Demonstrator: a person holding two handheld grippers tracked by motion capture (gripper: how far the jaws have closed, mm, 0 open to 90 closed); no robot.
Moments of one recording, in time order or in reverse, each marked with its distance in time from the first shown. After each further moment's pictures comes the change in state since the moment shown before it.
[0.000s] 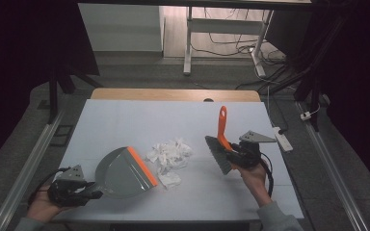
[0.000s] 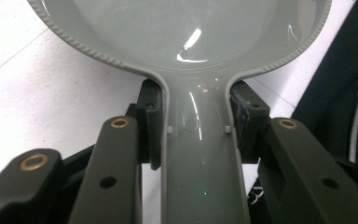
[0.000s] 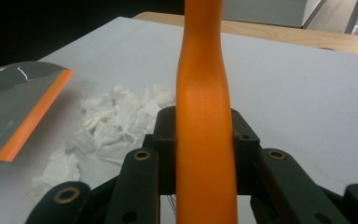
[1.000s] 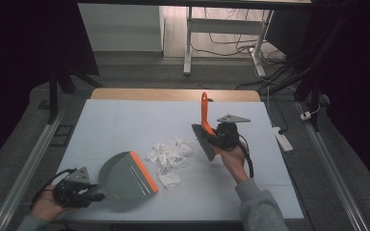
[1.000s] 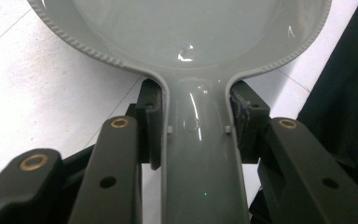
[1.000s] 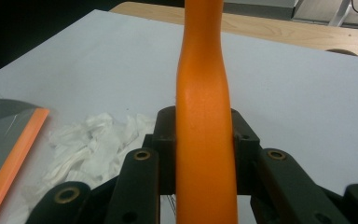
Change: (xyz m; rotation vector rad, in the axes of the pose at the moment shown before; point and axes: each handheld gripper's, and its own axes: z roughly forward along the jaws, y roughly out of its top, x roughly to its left) left arm 0.001 0.000 0.013 0.076 -0.007 0.042; right arm 0.004 0.036 0.071 0.079 -0.060 0.036
